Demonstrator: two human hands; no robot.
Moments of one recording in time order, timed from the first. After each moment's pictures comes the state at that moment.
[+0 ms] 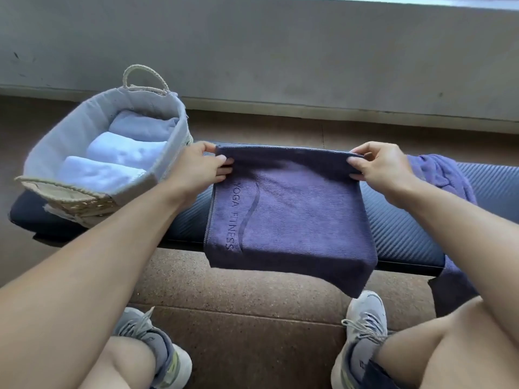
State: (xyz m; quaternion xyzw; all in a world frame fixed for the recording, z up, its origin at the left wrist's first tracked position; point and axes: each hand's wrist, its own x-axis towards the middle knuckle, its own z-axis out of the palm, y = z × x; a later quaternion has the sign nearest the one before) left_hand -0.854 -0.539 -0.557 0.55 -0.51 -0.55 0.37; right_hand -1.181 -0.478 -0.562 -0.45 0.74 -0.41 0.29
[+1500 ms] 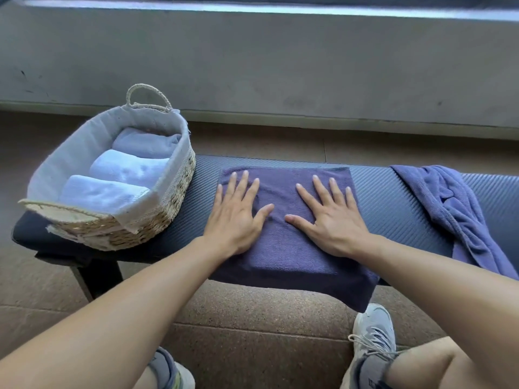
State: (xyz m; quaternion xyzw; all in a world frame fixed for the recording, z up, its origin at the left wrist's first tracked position) left_hand -0.885 -0.501 -0.606 0.53 -0.83 -0.14 0.07; right_hand -1.105 -0.450 -0.604 -0.68 0.72 0.02 0.11
